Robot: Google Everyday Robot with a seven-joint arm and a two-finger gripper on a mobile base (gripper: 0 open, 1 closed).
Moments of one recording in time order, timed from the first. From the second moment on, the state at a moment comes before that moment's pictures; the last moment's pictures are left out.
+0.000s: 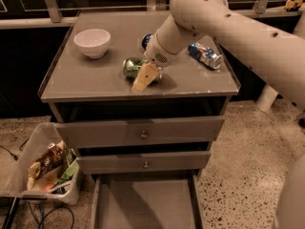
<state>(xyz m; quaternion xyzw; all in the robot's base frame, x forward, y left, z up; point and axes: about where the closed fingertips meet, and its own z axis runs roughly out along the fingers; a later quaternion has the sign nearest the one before) 0.659 0.009 0.850 -0.59 0.74 0.11 0.29</state>
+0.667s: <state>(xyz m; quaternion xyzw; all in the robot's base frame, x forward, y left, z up) 0.659 0.009 0.850 -0.59 0.74 0.11 0.29</state>
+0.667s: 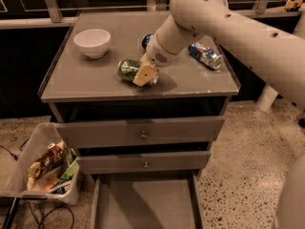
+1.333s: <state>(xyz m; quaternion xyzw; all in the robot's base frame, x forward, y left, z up) 0.658 0.007 0.859 -0.60 0.74 0.11 0.29</state>
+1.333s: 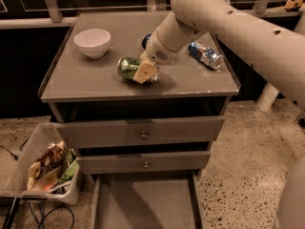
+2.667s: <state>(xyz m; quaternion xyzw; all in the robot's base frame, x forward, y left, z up) 0.502 -0.074 0.905 -0.56 0.74 0.08 0.36</state>
